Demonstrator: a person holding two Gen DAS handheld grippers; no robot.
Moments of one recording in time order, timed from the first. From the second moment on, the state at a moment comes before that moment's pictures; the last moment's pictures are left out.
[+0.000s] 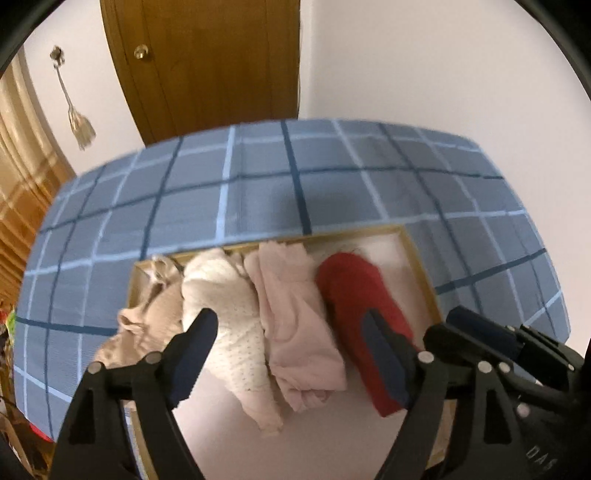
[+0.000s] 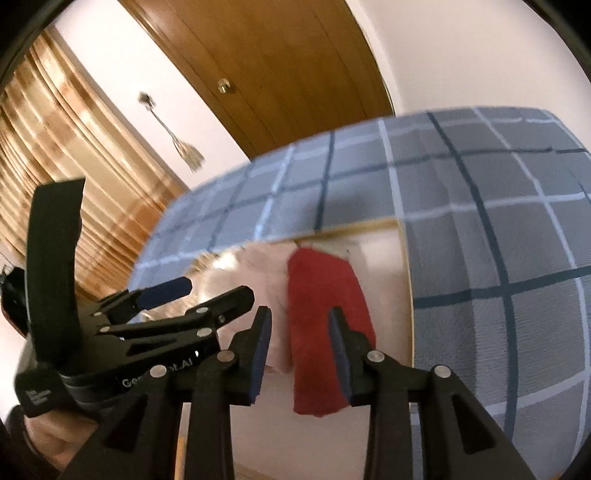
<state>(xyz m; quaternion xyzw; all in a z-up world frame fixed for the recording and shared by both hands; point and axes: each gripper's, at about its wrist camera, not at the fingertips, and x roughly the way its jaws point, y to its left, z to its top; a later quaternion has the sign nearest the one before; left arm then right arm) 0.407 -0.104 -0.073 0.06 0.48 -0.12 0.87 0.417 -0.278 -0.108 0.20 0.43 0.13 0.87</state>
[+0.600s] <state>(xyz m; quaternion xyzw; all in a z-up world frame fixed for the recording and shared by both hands) 0.324 -0.091 -0.077 0.09 0.49 -0.12 0.86 0.328 -0.266 -0.101 0.22 0.42 0.11 0.87</state>
